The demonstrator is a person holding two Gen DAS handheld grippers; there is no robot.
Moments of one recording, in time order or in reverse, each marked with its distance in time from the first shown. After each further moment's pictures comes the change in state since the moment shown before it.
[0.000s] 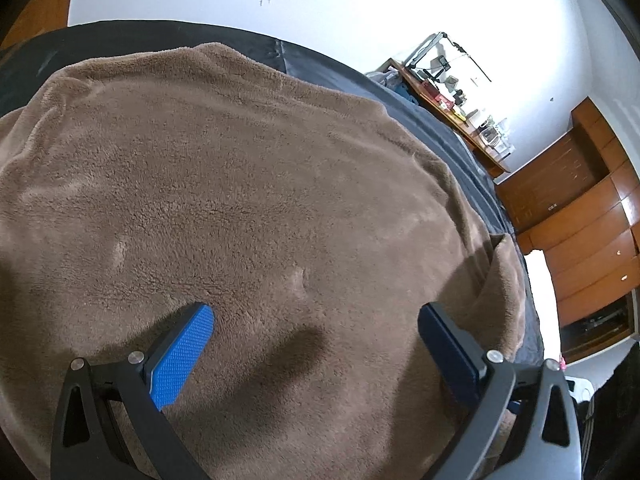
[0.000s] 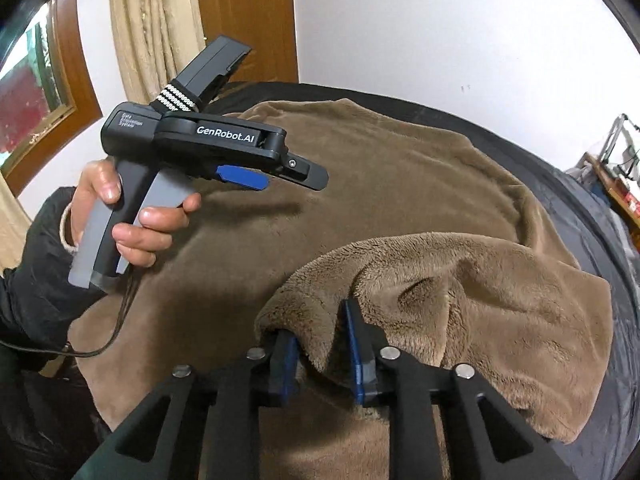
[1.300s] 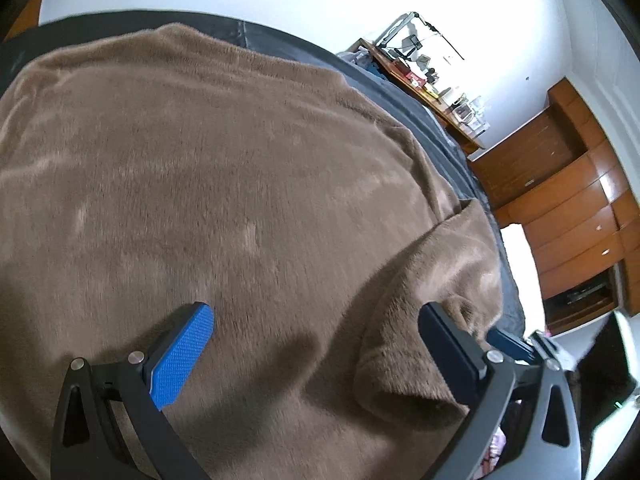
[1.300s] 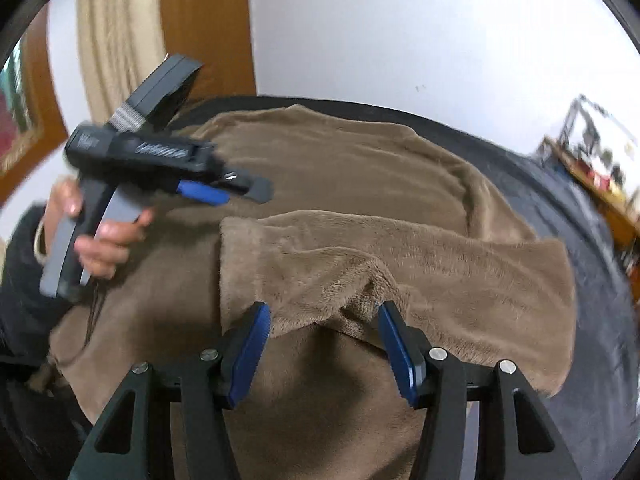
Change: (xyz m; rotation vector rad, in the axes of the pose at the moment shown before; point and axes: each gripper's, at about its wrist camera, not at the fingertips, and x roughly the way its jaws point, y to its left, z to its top) left arm -0.015 -0.013 -0.021 0.038 0.083 -0.104; right arm 0.005 -0.025 -0.006 0.144 -0.046 -0.103
